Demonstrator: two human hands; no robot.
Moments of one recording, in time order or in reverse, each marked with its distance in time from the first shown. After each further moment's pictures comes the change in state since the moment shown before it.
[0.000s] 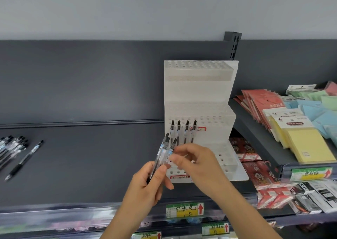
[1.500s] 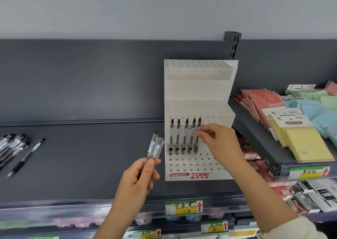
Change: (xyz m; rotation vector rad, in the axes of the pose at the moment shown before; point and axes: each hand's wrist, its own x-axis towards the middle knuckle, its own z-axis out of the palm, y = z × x) left_hand 0.001 -0.009 -0.010 0.063 0.174 0.040; right_hand 0.045 0.033 -0.049 -0.403 0.325 -0.053
